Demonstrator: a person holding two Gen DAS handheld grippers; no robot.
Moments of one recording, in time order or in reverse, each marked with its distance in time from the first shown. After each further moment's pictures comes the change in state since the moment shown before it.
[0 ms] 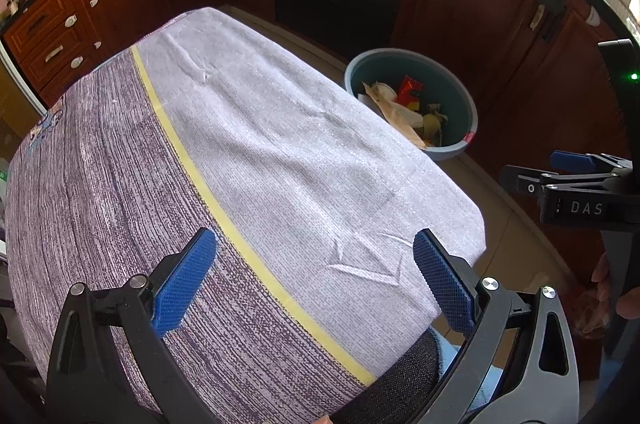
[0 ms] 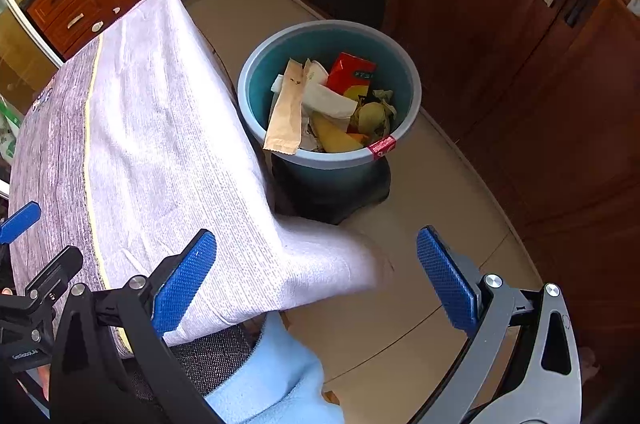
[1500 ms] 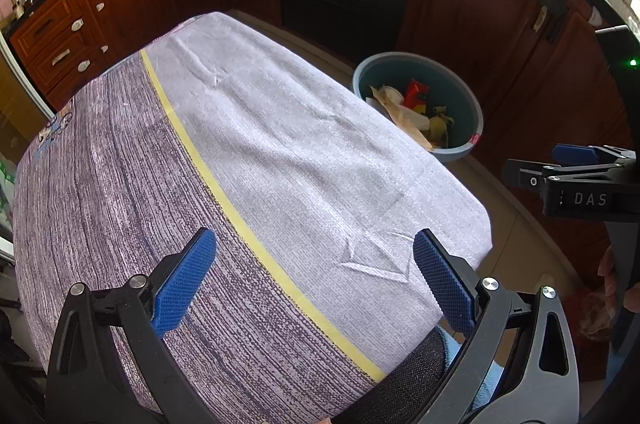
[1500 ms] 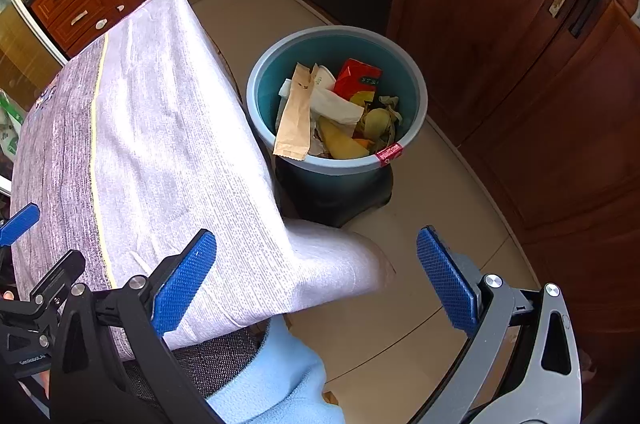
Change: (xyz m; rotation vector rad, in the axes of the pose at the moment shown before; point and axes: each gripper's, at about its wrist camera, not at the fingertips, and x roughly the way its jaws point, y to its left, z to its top) left arm -0.007 0.003 -0.001 0.002 -0.011 0.025; right arm -0.007 0.012 0.005 -0.019 -0.002 -0.003
